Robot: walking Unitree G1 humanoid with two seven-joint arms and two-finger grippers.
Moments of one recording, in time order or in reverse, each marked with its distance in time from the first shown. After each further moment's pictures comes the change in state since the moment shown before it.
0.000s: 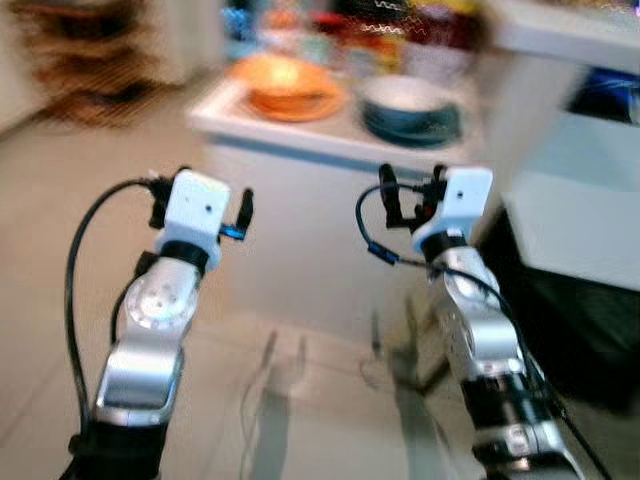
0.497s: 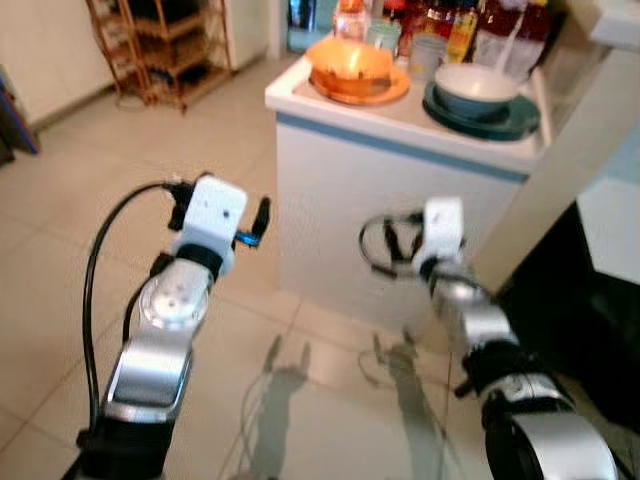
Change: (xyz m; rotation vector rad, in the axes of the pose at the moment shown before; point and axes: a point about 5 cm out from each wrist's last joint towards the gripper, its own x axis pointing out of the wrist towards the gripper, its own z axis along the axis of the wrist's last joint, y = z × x) left arm 0.002 -0.002 -0.006 0.023 0.022 -0.036; right arm 0.014 -0.028 -0.059 -0.063 0.343 -0.078
